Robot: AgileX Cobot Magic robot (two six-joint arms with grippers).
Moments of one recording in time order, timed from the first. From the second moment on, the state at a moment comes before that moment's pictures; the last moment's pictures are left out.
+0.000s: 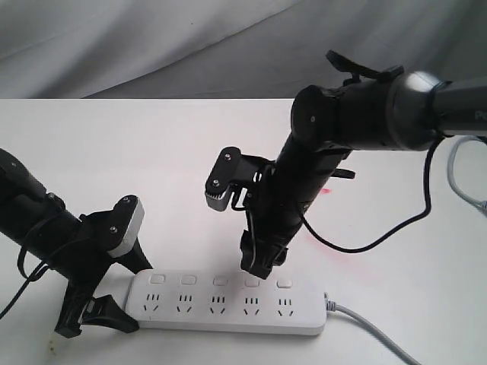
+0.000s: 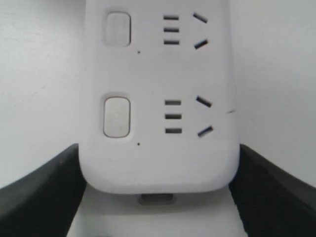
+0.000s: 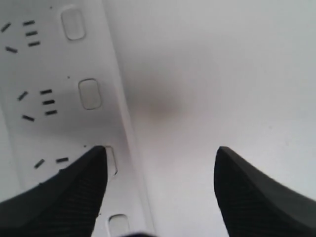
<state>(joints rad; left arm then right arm) -0.04 1.92 -0.83 -0.84 0.81 2.10 0.61 1.97 -1.29 0.33 0.81 -0.91</state>
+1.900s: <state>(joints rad) -0.04 1.92 -0.83 -0.84 0.81 2.09 0.48 1.92 -1.08 0.87 0.68 -1.36</state>
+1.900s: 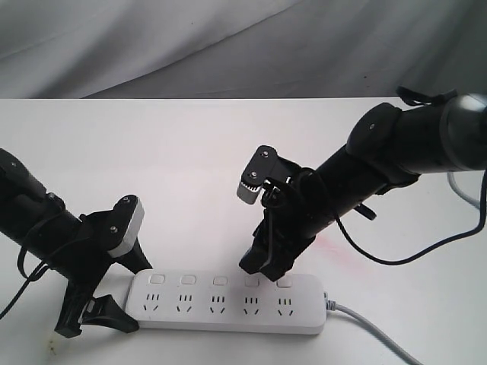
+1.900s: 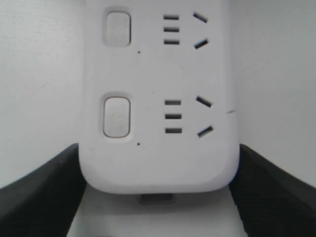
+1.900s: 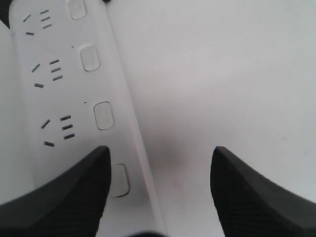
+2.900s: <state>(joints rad) -0.04 1.92 -0.83 -0.84 0.81 2.09 0.50 1.94 -1.06 0.78 0.61 -1.28</state>
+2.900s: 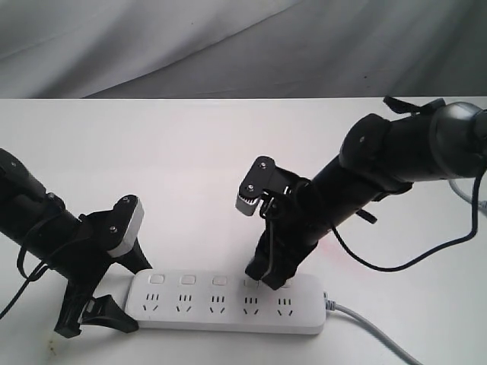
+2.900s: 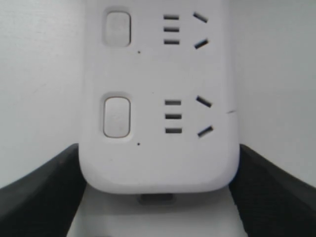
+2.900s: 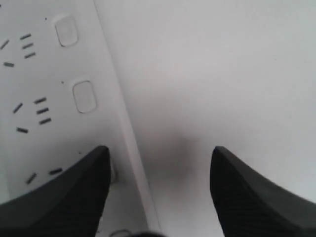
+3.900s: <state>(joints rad) -0.04 1.92 -0.83 -0.84 0.81 2.09 0.50 1.83 -0.95 0.62 0.50 -1.08</state>
